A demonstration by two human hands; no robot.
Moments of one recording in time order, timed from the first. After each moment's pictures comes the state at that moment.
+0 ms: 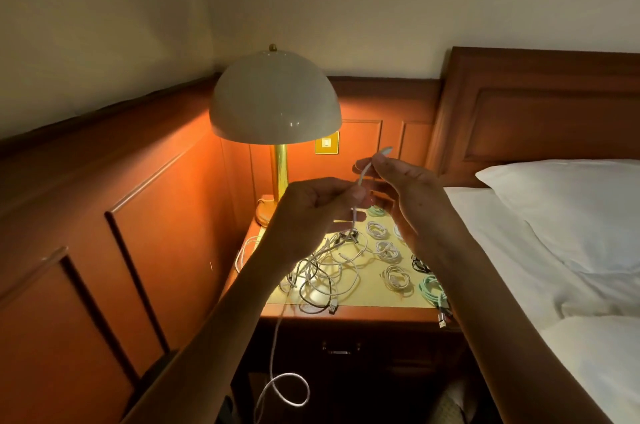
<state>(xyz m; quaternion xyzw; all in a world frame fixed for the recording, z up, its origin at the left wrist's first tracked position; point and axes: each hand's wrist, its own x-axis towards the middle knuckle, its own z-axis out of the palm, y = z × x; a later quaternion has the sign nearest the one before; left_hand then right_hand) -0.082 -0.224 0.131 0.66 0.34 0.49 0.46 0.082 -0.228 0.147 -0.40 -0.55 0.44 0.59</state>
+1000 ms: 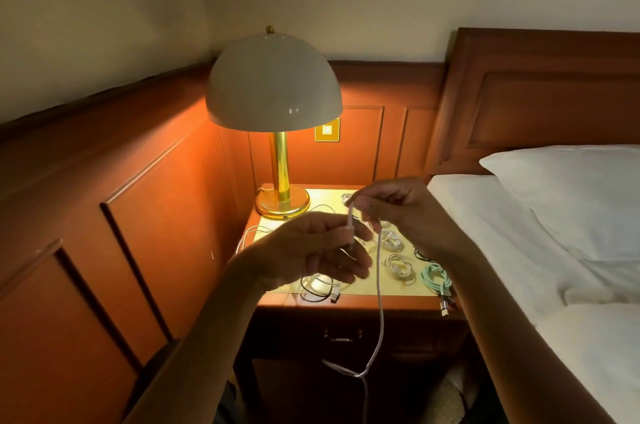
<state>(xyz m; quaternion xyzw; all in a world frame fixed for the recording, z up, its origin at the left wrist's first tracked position) -0.107 -0.219 0.097 0.64 0.19 0.28 0.69 0.104 -0.216 0.111 -0.32 -0.71 0.39 0.49</state>
